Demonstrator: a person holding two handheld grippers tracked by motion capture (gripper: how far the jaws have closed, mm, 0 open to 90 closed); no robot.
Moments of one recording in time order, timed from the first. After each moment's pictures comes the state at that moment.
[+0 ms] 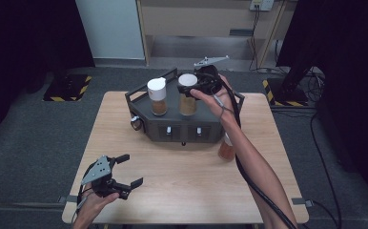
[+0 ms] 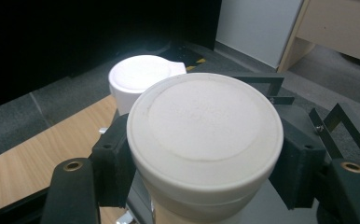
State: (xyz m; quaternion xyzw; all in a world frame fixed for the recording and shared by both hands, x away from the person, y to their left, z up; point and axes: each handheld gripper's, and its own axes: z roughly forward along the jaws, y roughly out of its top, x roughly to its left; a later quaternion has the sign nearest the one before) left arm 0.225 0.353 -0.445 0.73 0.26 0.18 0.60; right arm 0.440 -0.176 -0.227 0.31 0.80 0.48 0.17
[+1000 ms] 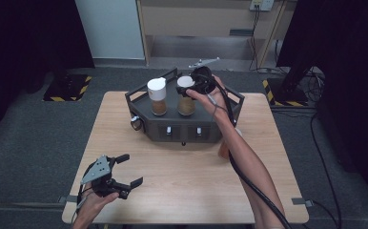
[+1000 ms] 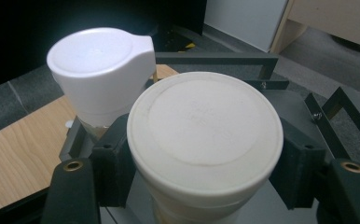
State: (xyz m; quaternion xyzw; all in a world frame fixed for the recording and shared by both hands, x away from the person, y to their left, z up) left arm 0.225 0.354 -0.447 0.73 0.26 0.17 0.61; right arm 0.468 -0.156 -0.246 0.33 0.81 0.45 0.18
